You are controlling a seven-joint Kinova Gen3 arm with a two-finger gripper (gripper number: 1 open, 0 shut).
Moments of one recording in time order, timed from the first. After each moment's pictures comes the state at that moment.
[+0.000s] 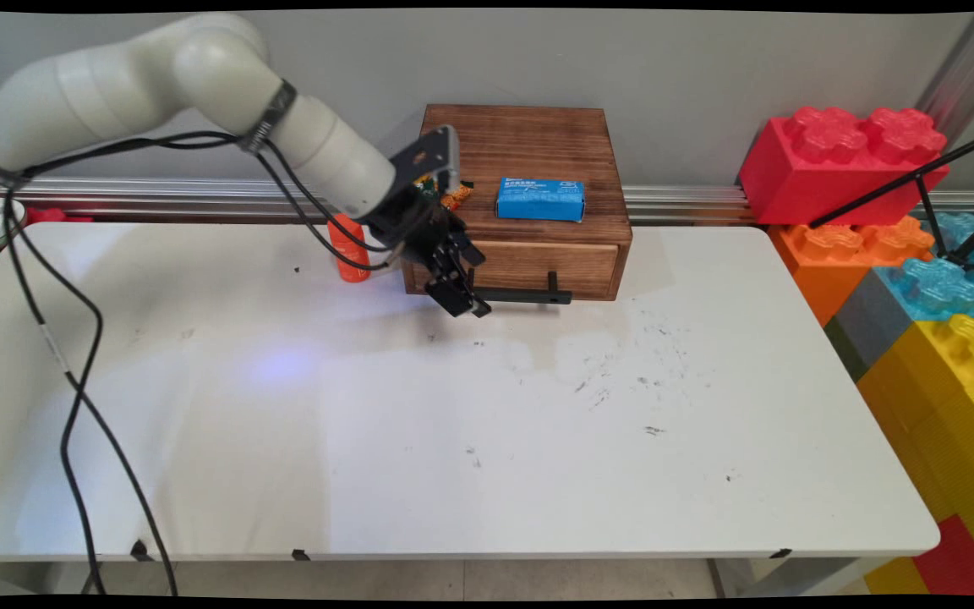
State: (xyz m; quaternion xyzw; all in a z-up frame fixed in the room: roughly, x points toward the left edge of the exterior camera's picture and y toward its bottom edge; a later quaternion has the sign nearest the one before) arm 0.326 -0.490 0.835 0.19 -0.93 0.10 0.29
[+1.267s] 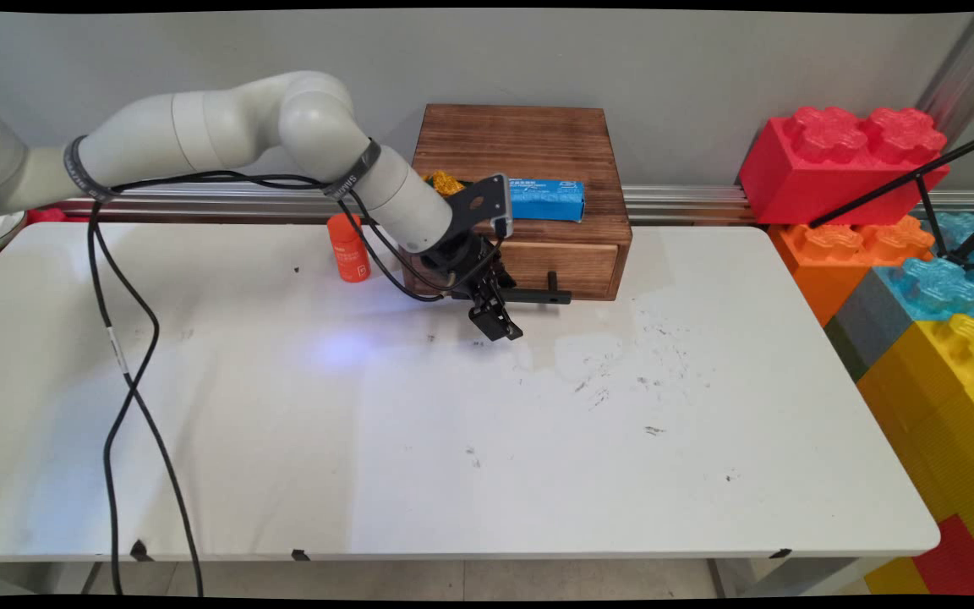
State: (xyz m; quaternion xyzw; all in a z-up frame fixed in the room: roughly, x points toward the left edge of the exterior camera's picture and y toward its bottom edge) arm 0.280 -0.526 0.776 0.19 -0.94 0.11 0.26
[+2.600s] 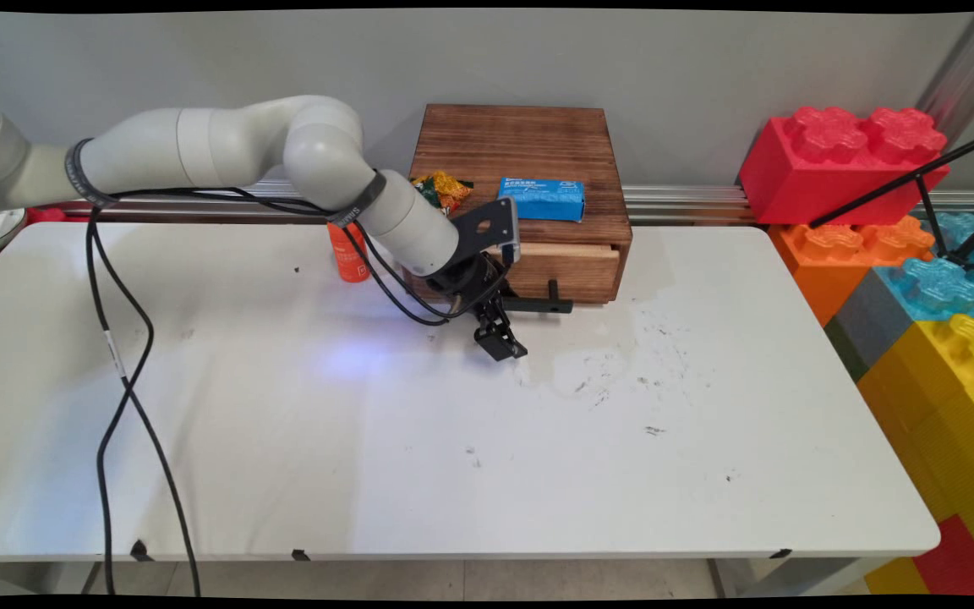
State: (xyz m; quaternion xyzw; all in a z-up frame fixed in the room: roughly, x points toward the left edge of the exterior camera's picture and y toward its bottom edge) arm 0.263 -0.505 0.763 0.18 -0.94 0.12 0.25
